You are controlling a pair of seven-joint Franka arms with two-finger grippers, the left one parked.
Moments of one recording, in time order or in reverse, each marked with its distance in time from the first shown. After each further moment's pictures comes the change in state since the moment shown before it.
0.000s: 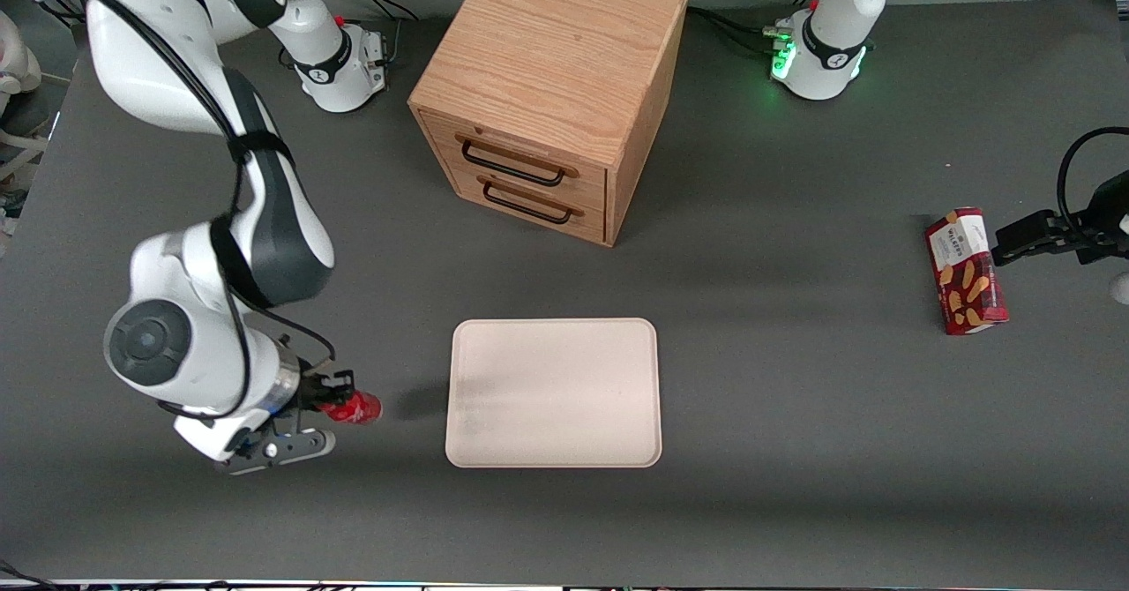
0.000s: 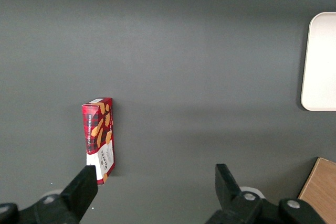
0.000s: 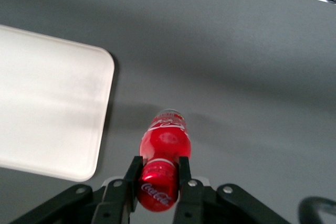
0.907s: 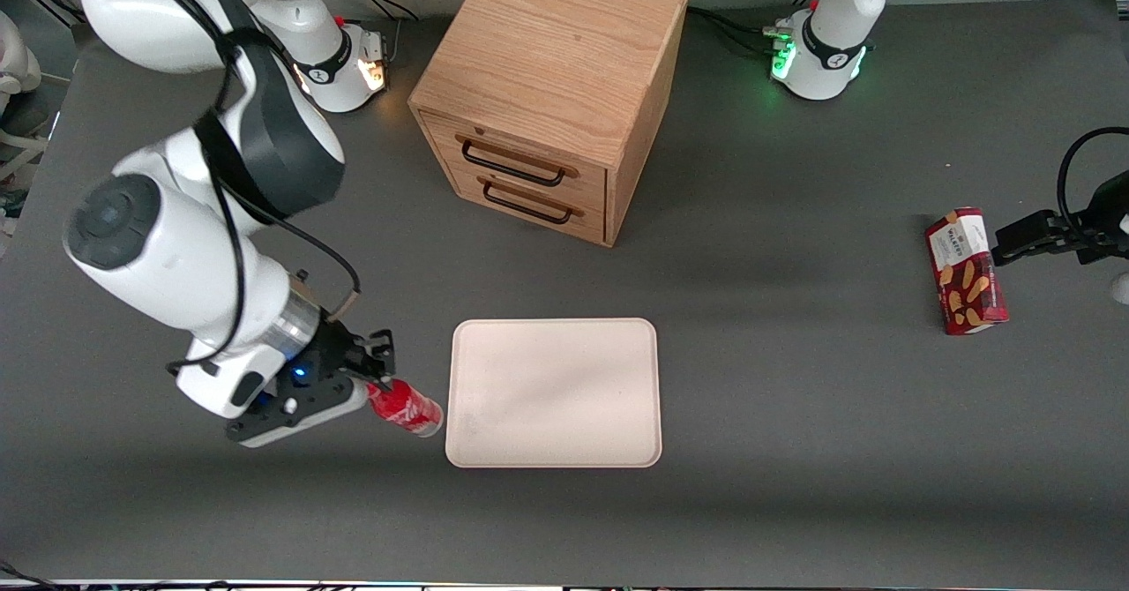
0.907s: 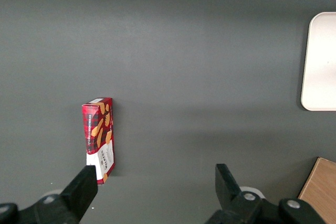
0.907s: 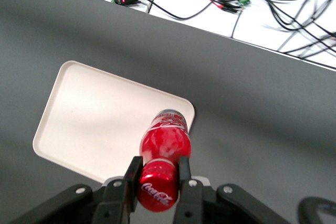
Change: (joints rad) arm 0.013 0.014 0.175 0.104 0.000 0.141 0.029
